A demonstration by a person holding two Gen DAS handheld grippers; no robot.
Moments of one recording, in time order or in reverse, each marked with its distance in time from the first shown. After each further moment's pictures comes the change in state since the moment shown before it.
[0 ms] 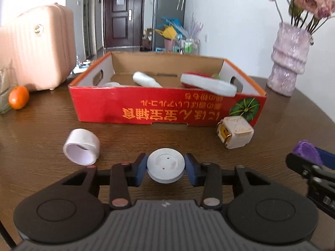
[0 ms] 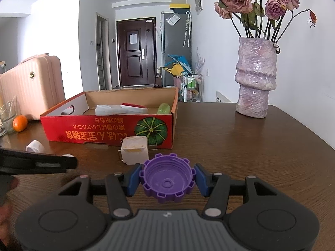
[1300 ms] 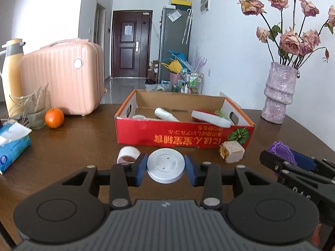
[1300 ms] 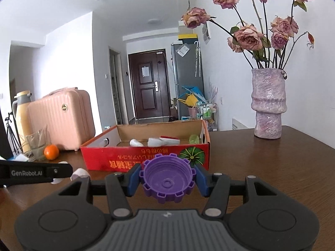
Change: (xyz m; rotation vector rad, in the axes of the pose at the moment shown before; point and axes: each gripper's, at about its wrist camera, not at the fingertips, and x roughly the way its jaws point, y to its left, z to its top) left arm -0.104 0.032 -0.013 -0.016 -0.197 0.022; right arm -0.057 0.049 -0.005 0.052 -0.198 0.091
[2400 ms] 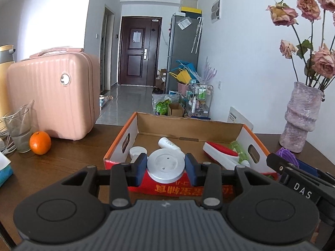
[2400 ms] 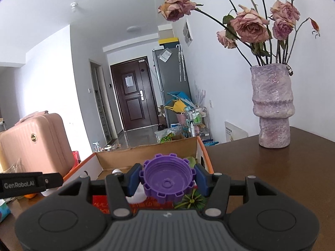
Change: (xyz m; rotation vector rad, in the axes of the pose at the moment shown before) left arm 0.096 0.003 0.063 -0.044 -0.043 0.038; right arm 0.110 -0.016 0.046 0.111 -0.043 -0.055
